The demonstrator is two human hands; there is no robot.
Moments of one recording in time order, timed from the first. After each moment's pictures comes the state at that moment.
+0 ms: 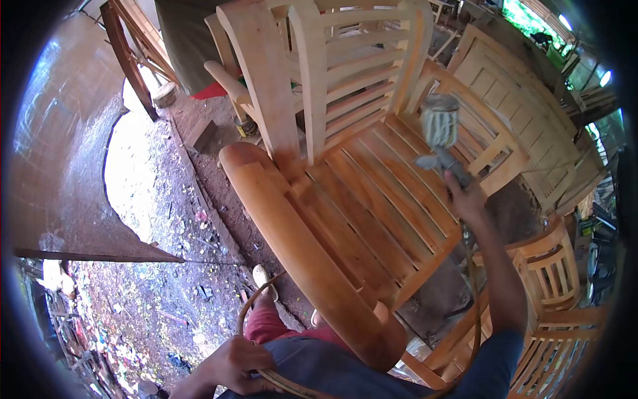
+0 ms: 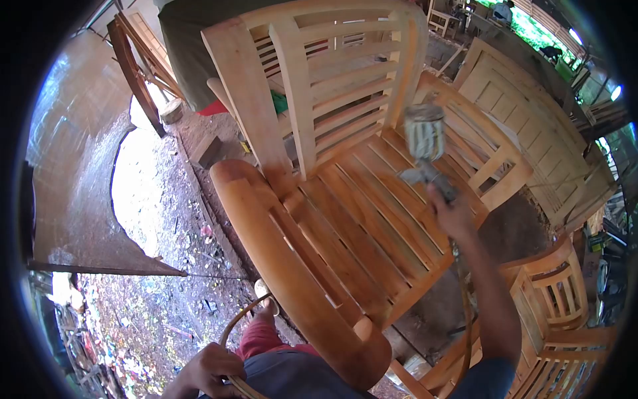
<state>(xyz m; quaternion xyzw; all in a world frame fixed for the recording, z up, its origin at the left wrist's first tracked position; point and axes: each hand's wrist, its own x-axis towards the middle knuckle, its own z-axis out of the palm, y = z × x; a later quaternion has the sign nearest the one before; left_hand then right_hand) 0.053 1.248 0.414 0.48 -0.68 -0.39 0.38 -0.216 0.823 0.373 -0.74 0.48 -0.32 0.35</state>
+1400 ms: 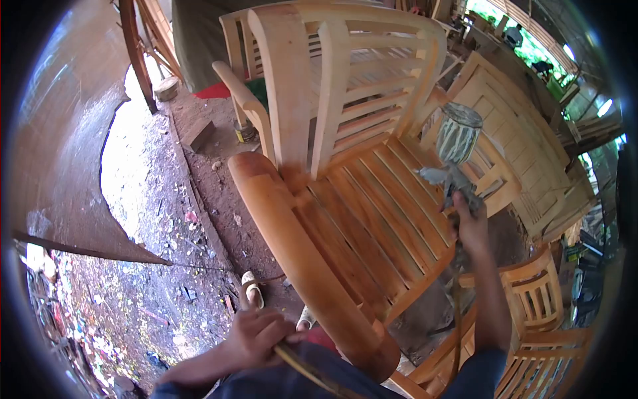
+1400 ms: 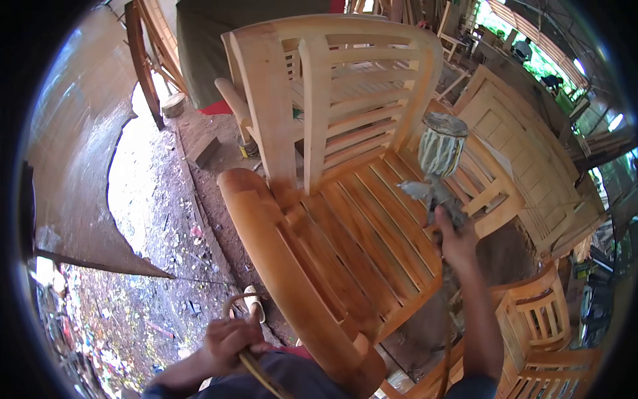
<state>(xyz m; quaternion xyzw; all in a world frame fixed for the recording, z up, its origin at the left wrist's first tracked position) 0.054 1.195 0.410 0.59 -0.69 -0.08 0.41 -0.192 0.855 0.428 -0.67 0.45 -0.34 0.48</state>
